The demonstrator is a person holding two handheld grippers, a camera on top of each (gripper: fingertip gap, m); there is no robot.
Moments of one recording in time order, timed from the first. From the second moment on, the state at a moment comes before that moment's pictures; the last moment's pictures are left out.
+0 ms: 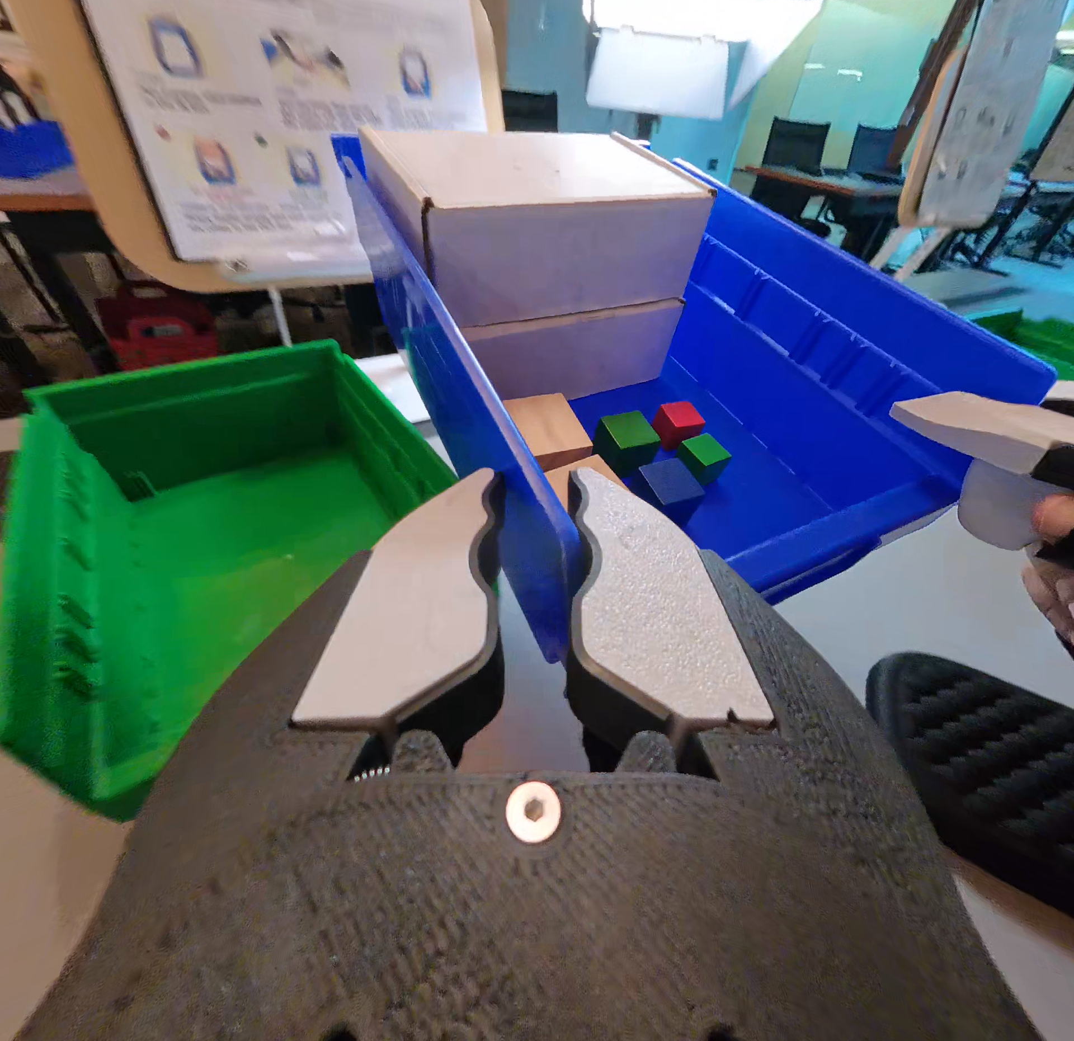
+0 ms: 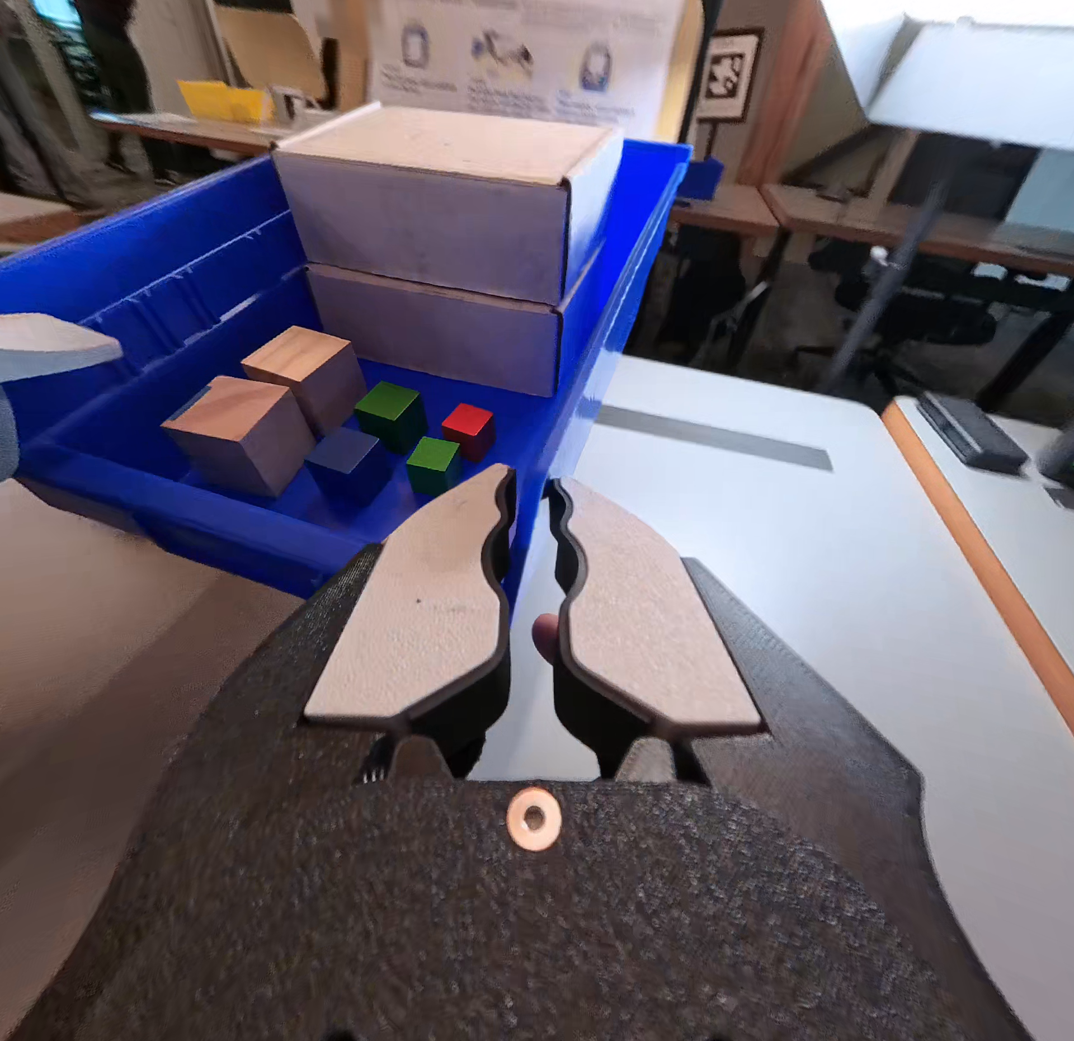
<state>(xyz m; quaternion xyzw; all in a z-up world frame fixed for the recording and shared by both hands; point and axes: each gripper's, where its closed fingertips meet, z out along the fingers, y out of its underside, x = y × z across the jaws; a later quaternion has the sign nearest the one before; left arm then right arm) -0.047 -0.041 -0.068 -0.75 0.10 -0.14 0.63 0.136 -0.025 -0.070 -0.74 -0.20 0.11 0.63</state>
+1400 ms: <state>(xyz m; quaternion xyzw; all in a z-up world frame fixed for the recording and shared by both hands) -0.404 -0.147 -0.146 -0.77 -0.03 0.08 0.63 -0.211 -0.090 -0.172 -0.65 -0.54 0.30 0.45</state>
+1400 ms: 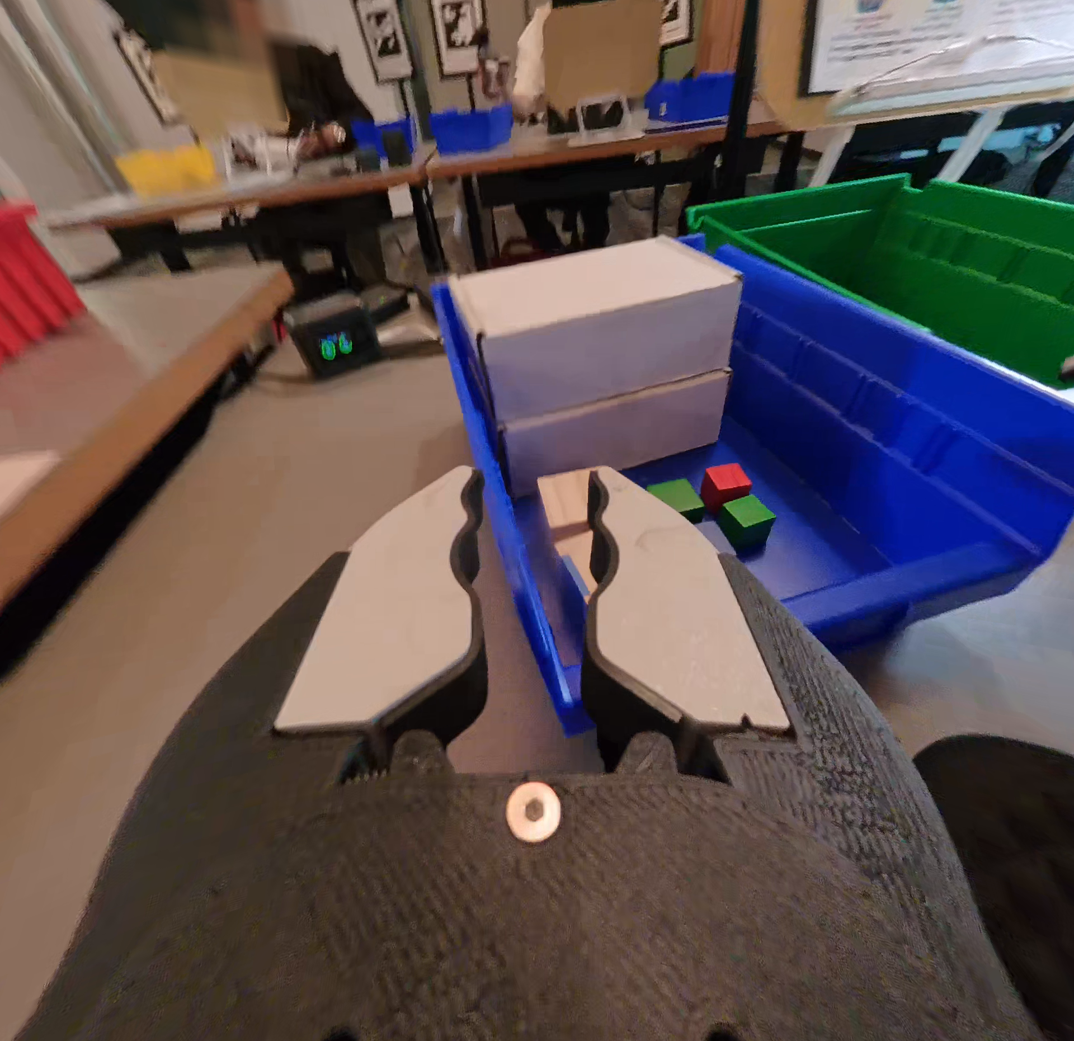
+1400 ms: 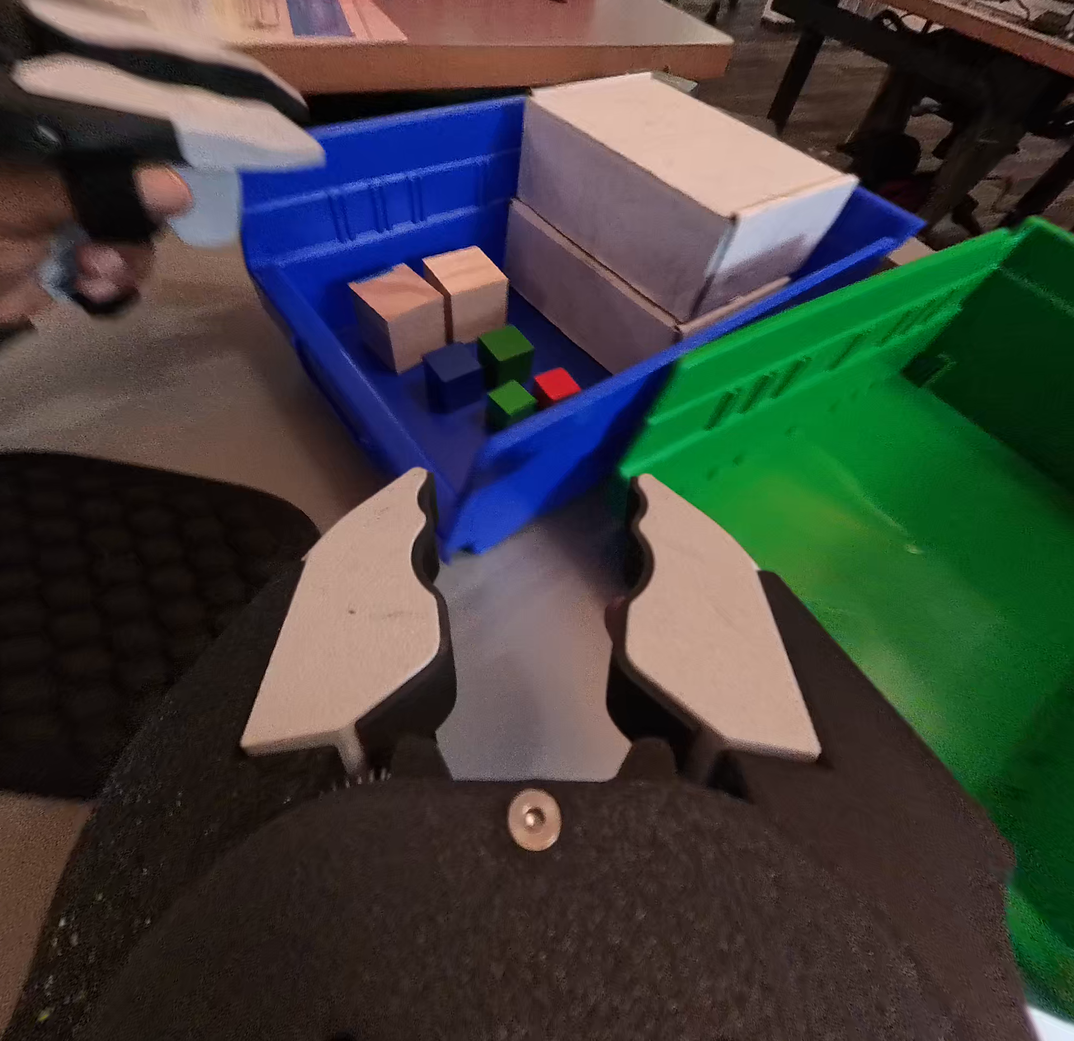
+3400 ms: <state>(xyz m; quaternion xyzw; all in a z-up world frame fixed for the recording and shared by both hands) -0.273 -0.013 -0.240 -0.85 0.43 0.09 0.30 0.164 0.093 -0.241 -0.72 -0.61 -0.13 0.30</state>
